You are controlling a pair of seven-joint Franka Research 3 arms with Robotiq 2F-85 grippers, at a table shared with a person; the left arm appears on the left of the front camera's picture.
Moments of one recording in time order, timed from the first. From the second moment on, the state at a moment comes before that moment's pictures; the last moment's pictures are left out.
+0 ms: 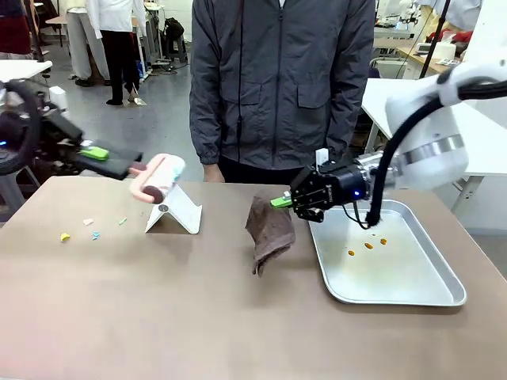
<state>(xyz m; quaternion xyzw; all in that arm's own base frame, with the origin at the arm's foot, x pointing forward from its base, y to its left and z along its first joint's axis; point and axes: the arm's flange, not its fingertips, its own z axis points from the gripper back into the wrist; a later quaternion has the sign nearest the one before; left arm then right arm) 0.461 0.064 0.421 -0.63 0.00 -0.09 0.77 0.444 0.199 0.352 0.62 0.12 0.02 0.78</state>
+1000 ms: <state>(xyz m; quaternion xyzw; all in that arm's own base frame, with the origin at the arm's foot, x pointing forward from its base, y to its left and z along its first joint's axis) 0.335 0.300 0.293 -0.67 -0.12 0.11 0.73 0.361 -0.066 0.326 0.68 -0.08 -0.23 0.69</state>
